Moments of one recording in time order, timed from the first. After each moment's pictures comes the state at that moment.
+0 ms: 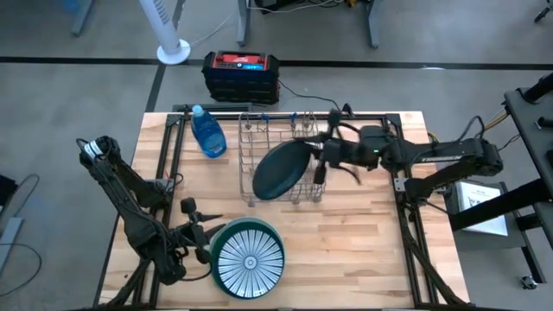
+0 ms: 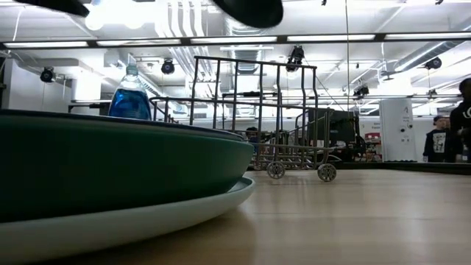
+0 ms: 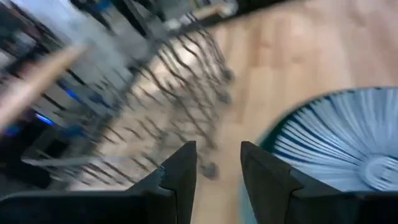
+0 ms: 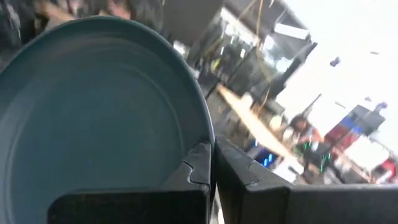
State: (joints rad) left arm -0.96 1.34 0.94 -0.84 -1.11 -0.80; right arm 0.03 1.24 1.09 0.19 0.25 -0.64
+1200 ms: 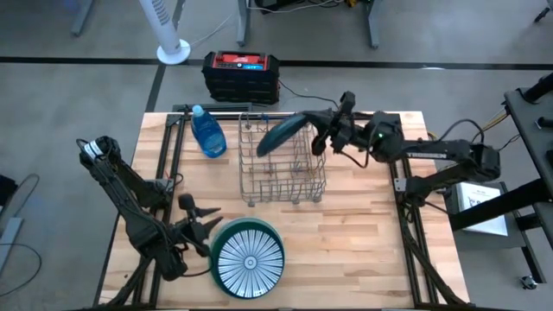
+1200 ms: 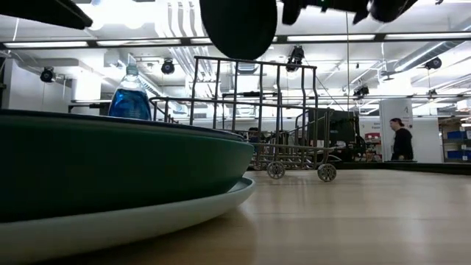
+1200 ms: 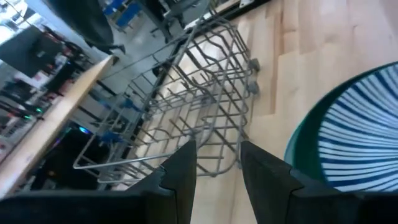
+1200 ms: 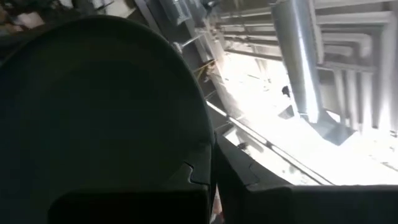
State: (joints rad) left arm -0.96 1.34 0.92 -0.99 -1.20 -0.80; right arm -0.30 1.30 0.85 0.85 -0.09 -1.03
